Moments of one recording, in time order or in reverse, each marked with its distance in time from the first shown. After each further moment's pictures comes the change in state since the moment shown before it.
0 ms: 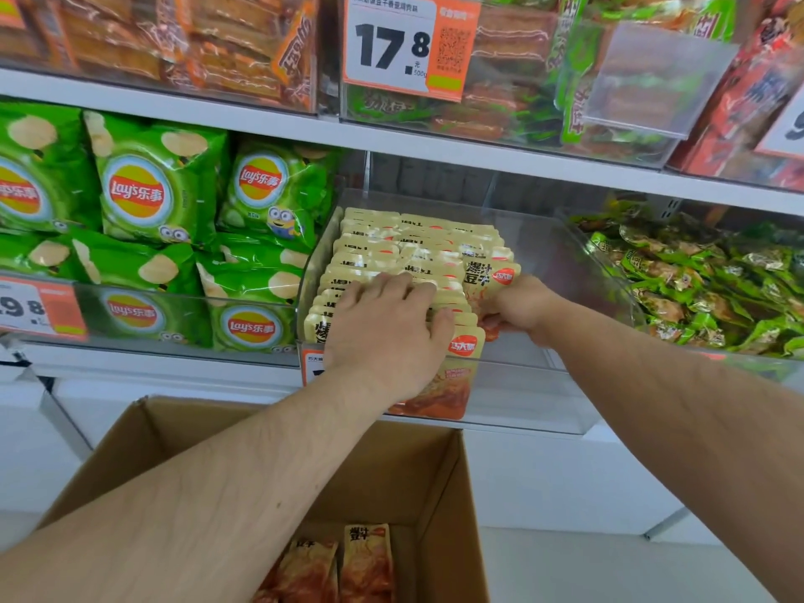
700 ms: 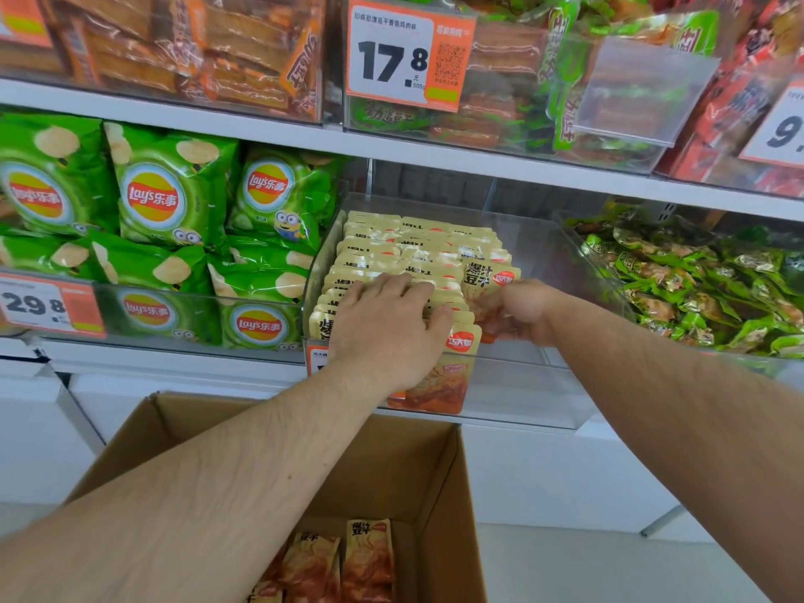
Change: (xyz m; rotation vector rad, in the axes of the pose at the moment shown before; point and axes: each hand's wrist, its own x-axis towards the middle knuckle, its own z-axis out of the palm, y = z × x) left_hand 0.000 0.001 -0.006 -0.074 -0.053 -0.033; right_hand -0.022 -0.009 -0.009 0.157 -0.088 0.130
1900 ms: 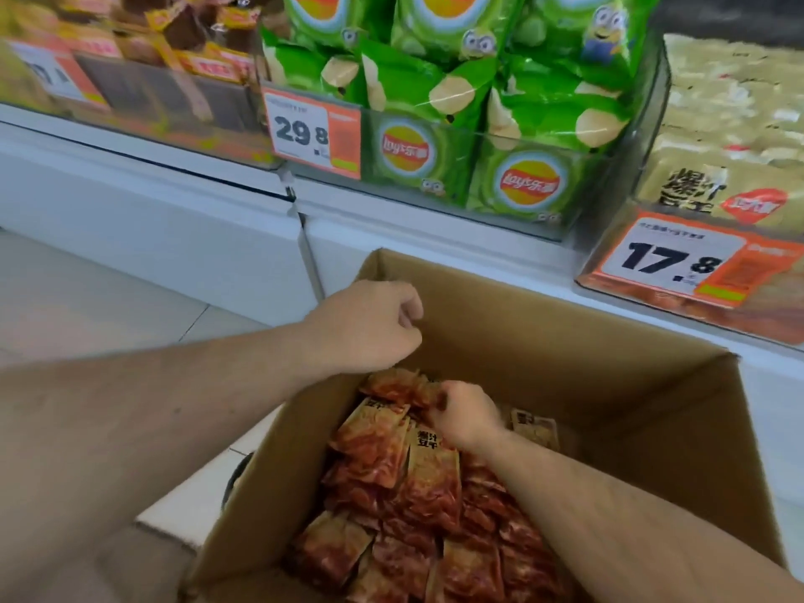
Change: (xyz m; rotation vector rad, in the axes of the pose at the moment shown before) left_hand -0.149 -0.225 -0.013 -0.216 -0.424 -0.384; right_hand -0.085 0.180 0.374 -0.827 -0.430 -0.290
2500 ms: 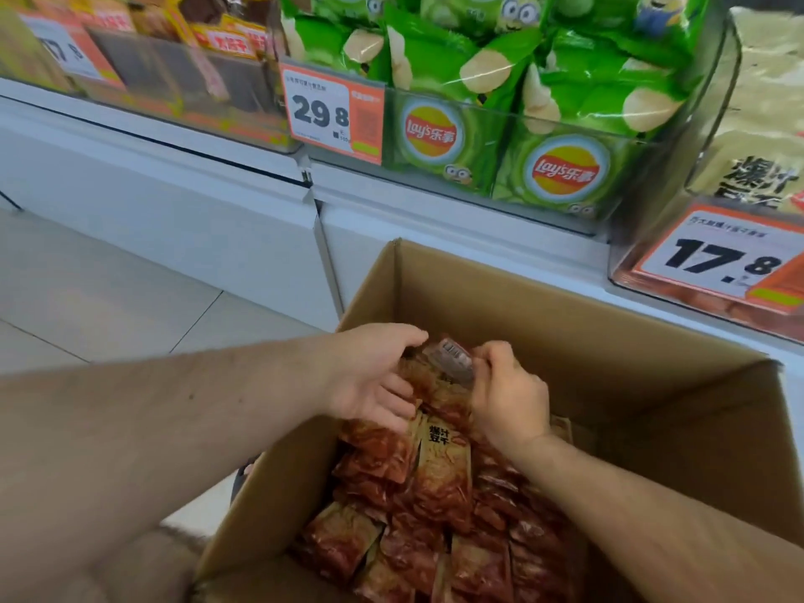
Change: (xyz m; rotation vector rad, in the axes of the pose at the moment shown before) left_hand -0.007 -0.011 0.026 -1.074 -0.403 -0.748; right_hand -0.026 0.004 -0.024 0.094 0.634 -0.246
